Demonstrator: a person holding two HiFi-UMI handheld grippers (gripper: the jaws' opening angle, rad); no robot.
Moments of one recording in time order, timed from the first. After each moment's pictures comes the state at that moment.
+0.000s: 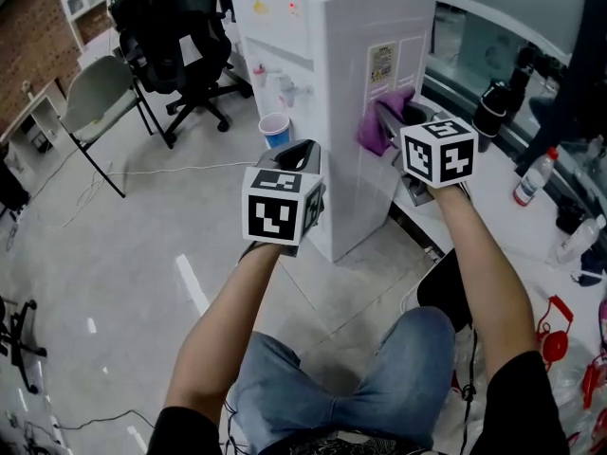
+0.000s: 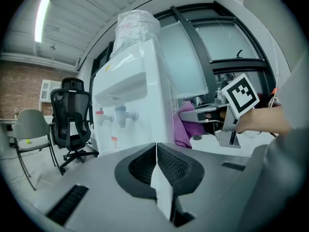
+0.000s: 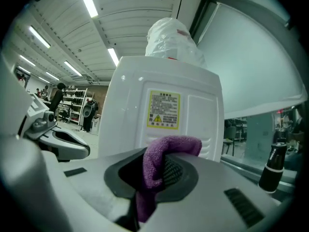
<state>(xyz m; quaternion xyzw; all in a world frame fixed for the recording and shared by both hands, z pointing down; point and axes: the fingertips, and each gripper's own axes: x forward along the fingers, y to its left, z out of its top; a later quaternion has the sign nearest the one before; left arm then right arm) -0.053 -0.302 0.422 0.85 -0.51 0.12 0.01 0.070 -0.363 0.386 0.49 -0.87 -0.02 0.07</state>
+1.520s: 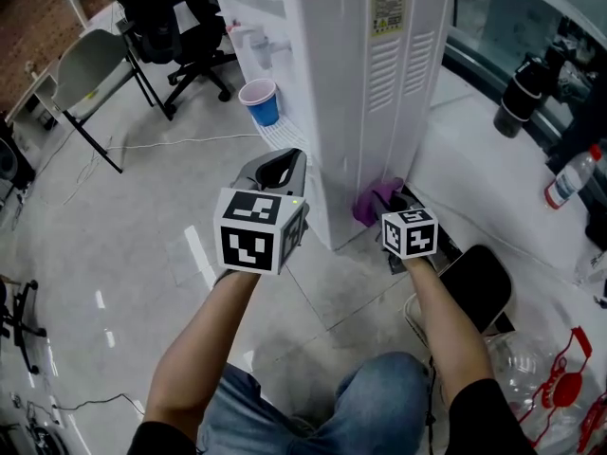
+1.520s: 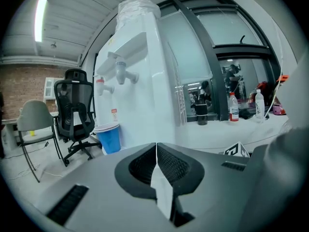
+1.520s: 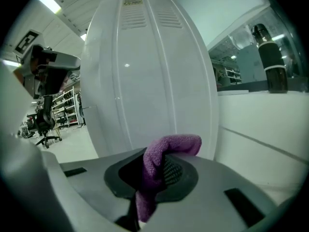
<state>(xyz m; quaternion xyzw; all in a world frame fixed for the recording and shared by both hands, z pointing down) -0.059 -0.318 0.513 0.83 -0.53 0.15 0.03 0.081 -0.365 0.717 0.48 -0.85 0.17 0.13</state>
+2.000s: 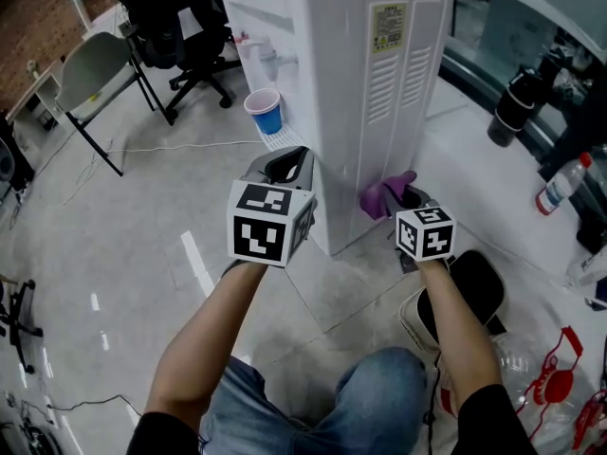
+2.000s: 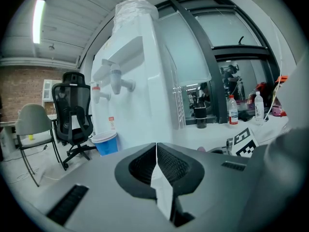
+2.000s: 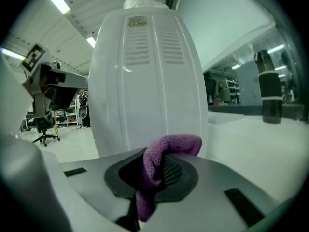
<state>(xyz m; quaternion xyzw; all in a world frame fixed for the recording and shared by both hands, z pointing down) -0.049 -0.322 0.495 0.84 -0.52 0.15 0.02 0.103 -0.355 0.644 0.50 -0.85 0.12 0.11</state>
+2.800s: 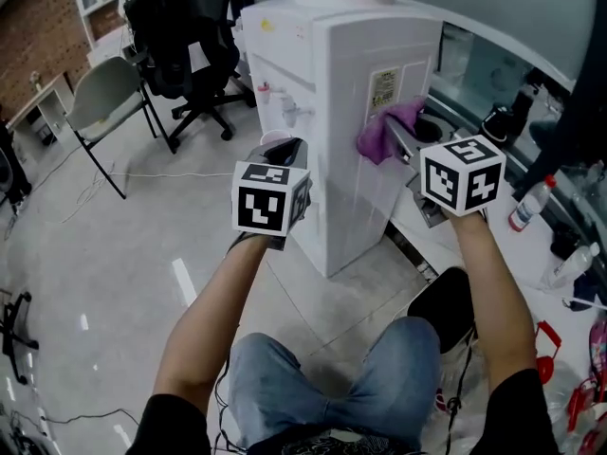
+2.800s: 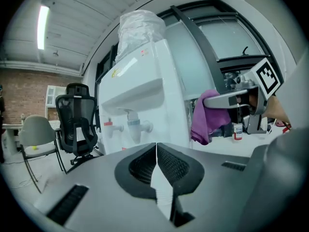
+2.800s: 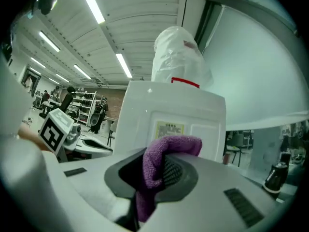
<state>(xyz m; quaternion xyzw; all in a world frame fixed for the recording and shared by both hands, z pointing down) -0.073 -0.333 0.397 0.84 -0.54 0.12 0.00 0.073 -0.332 0.339 0.46 -0.89 -0.05 0.07</state>
